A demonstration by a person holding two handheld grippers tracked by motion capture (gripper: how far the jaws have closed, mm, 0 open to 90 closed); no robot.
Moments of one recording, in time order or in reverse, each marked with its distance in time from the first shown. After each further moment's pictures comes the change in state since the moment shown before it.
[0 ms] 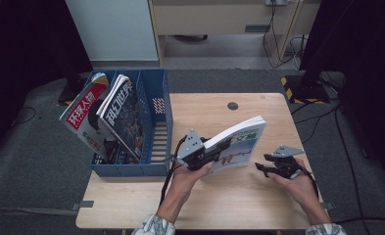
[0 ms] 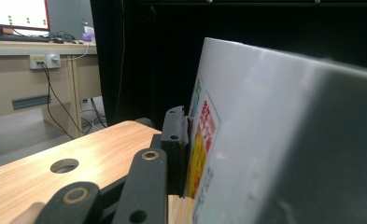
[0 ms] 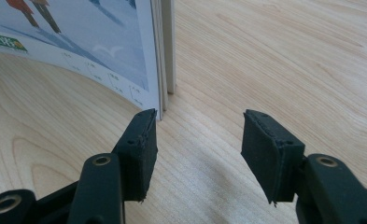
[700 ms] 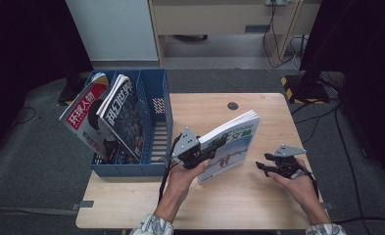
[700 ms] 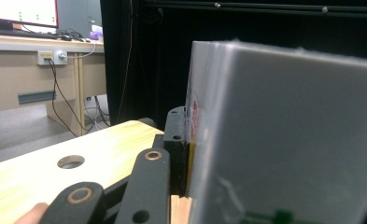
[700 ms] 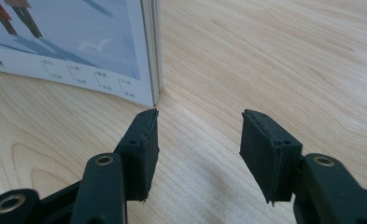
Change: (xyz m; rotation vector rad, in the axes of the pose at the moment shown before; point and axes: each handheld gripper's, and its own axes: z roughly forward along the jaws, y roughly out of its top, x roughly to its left) left arm 0.007 0.005 -0.008 -0.017 0.020 -0.037; right arm 0.000 0.001 -0.002 -0.019 -0.013 0.008
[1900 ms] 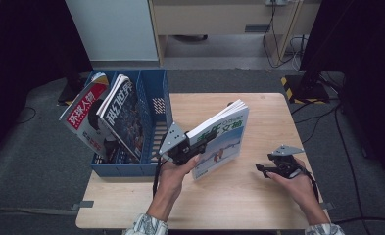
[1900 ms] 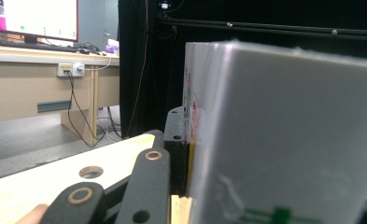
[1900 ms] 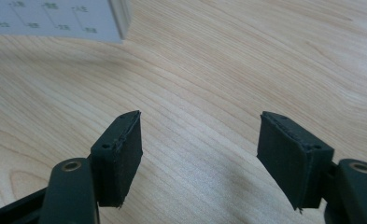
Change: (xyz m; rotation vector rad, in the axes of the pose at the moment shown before) left arm 0.011 0.018 -0.023 -0.042 0.051 -0.016; right arm -0.003 -0.005 0.008 0.054 -0.029 0.072
